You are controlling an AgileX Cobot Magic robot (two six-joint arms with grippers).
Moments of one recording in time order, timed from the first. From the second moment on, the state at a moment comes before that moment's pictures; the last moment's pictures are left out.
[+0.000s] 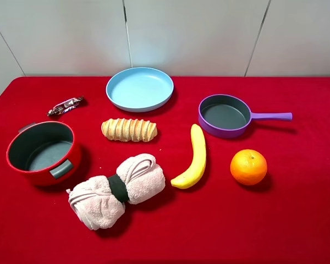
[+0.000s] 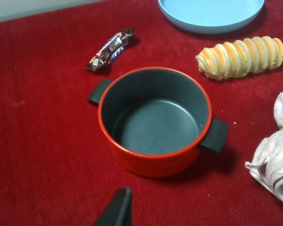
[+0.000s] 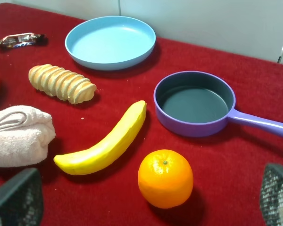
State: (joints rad) left arm -0.15 -0.01 -0.50 -0.08 1.06 0.15; right arm 0.41 -0.01 -0.50 0.11 1.02 -0.08
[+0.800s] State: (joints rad) left arm -0.15 -0.01 -0.50 -0.08 1.06 0.15; right arm 0.41 -0.01 -0.50 0.11 1.02 -0.08
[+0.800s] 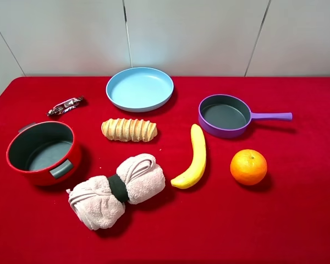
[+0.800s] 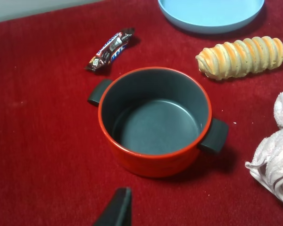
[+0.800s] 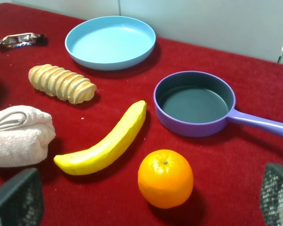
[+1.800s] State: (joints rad) left arm -0.15 -0.01 -0.50 -0.08 1.06 0.15; right arm 0.41 -0.01 -0.50 0.11 1.02 -0.08
